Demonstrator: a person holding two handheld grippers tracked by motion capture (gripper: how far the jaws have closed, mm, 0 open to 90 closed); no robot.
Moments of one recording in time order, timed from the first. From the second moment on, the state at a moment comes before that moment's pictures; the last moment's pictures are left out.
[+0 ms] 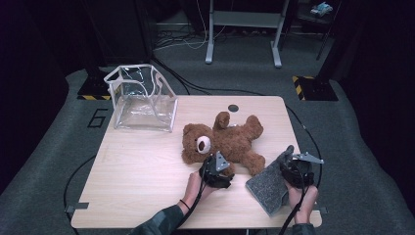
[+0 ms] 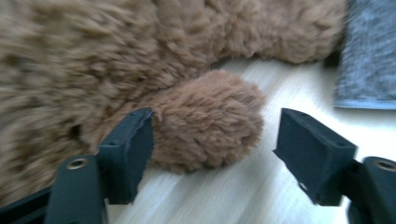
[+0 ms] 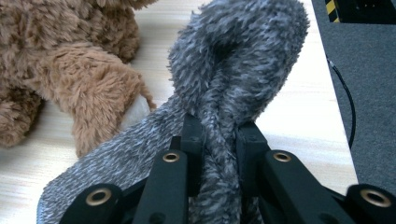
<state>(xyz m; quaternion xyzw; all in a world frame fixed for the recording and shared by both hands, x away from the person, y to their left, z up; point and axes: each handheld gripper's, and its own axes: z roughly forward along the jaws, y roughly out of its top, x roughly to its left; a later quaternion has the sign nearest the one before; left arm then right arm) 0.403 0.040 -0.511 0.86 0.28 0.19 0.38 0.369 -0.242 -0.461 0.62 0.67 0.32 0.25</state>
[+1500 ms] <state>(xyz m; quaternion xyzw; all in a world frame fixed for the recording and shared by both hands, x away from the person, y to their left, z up) 0.469 0.101 -0.426 0.83 0.29 0.16 0.46 0.375 -0.218 -0.463 0.59 0.70 0.33 0.23</state>
